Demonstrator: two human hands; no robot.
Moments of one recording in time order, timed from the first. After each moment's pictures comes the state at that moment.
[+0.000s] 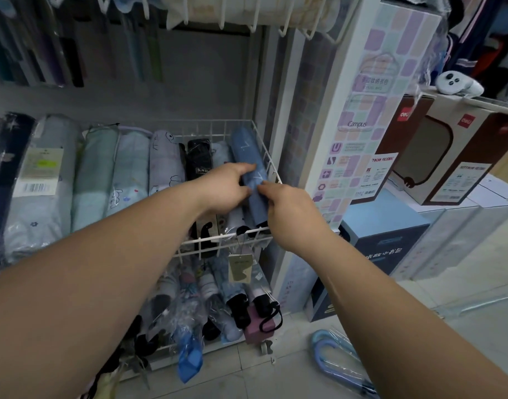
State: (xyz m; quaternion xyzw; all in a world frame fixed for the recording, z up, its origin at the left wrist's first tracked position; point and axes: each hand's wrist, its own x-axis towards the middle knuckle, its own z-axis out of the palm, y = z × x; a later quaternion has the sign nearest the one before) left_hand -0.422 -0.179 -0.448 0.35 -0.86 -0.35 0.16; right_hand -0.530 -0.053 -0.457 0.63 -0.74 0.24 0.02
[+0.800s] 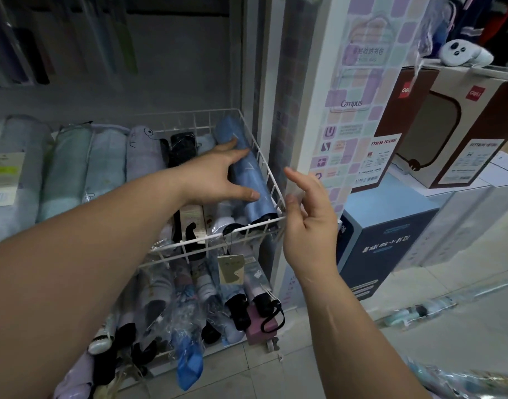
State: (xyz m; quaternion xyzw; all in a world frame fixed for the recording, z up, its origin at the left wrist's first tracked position) left_hand -0.425 -0.198 -0.439 0.31 -0.93 -0.18 0.09; right_hand -0.531 -0.030 -0.510 0.41 -0.59 0.69 -0.05
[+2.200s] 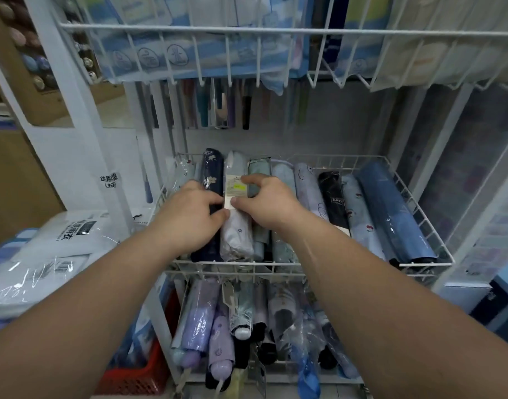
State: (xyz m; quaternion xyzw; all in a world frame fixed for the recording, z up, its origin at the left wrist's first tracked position) left_hand -0.139 -0.171 -0.409 0.57 -0.79 -0.07 0.21; right_hand -0.304 -0.173 -0.408 0.64 -0.63 0.36 -0.26
